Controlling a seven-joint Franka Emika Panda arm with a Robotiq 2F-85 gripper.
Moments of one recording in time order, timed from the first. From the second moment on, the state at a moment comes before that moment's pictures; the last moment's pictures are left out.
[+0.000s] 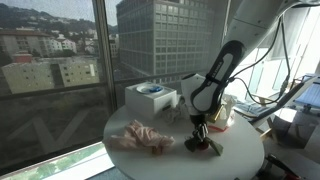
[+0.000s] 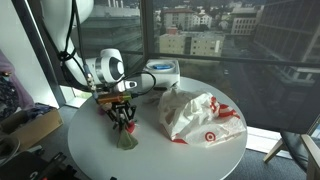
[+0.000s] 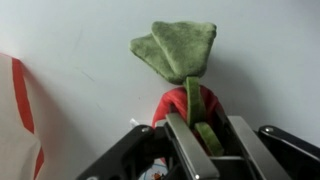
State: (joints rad) arm 0.19 0.49 -0.01 -2.28 -0.34 2.51 0.00
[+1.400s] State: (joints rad) arm 0.21 0.35 0.15 -2.05 -0.21 2.14 0.00
